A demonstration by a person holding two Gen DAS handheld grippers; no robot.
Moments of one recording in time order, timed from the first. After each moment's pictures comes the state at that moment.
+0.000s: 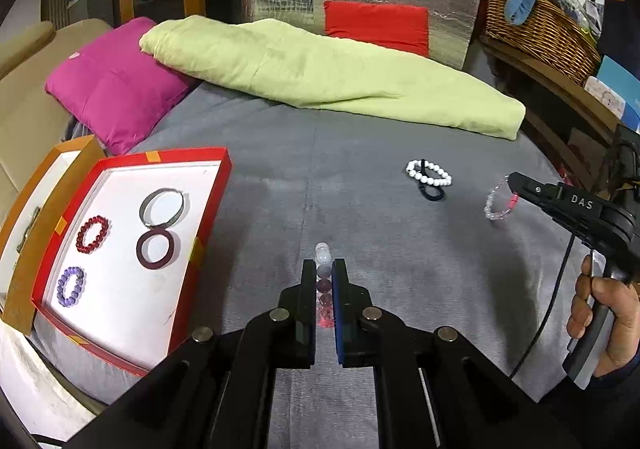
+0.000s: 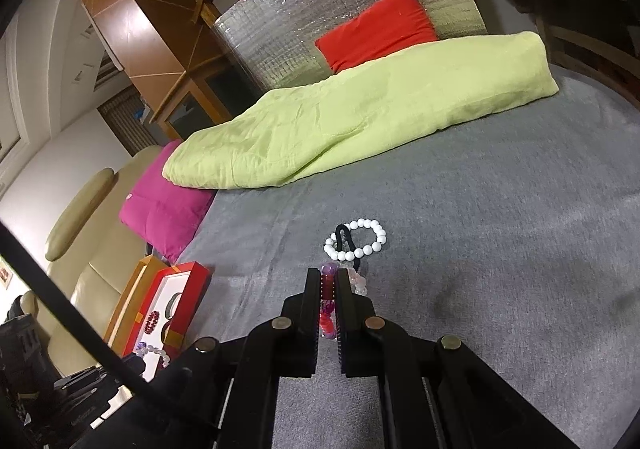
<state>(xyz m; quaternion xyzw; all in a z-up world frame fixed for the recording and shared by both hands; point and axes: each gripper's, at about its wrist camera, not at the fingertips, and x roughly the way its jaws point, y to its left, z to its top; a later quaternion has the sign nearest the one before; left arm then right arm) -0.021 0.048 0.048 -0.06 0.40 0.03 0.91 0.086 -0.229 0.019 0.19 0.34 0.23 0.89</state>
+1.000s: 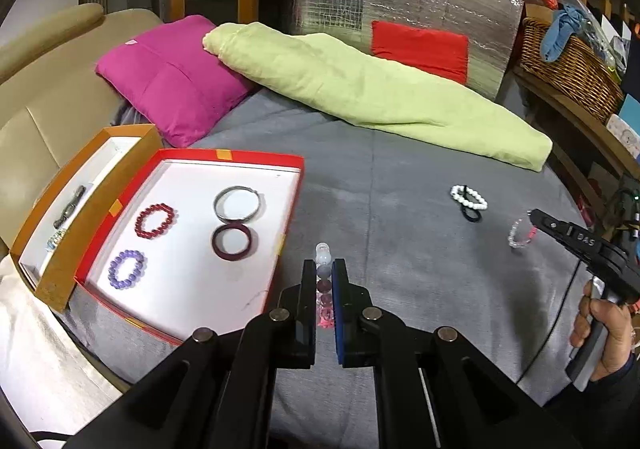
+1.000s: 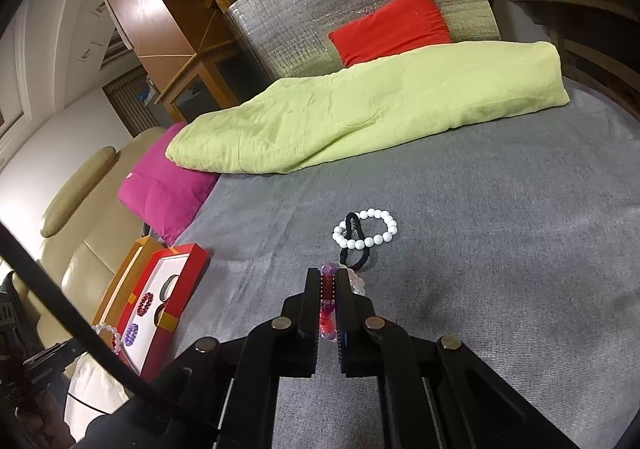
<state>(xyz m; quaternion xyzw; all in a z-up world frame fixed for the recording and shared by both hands) -0.057 0.108 0.071 -0.08 0.38 0.09 0.92 0.080 -0.214 0.018 0.16 0.34 0.24 0.89</state>
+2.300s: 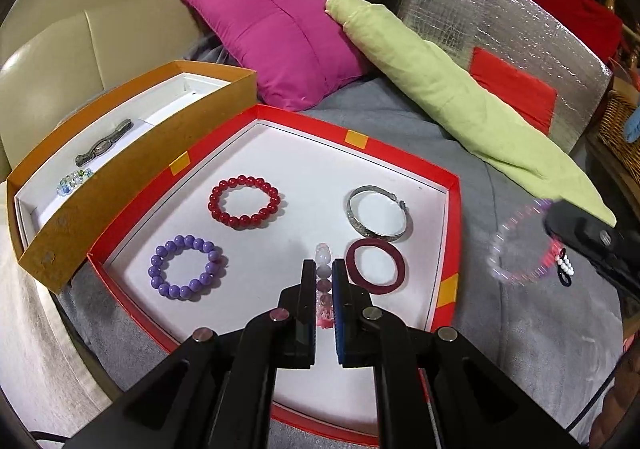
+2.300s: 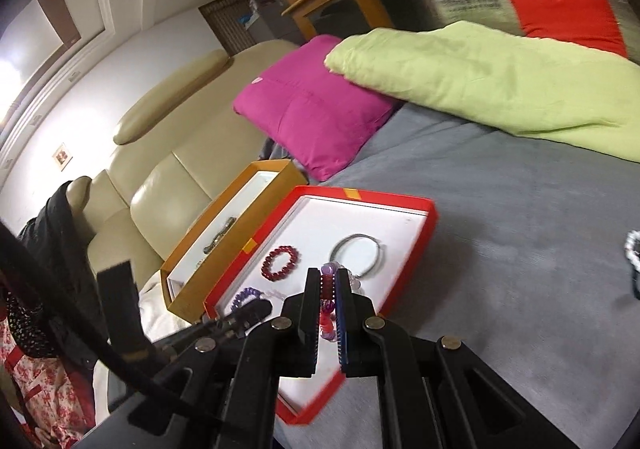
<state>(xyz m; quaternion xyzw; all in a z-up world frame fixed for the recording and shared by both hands) -0.040 0.244 0.000 -0.19 0.37 0.18 0.89 0.051 0.066 0.057 0.07 0.38 0.43 0.82</state>
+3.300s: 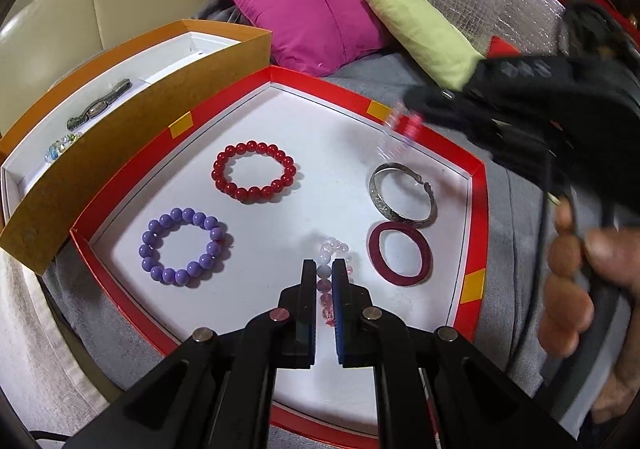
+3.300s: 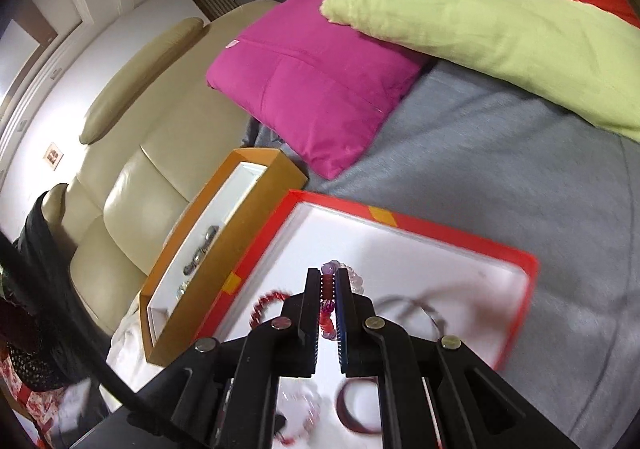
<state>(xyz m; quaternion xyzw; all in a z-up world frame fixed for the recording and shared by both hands) -0.029 0.265 -0.027 -0.24 0.40 0.17 0.87 0.134 0.189 0.021 0.07 0.45 0.43 0.78</state>
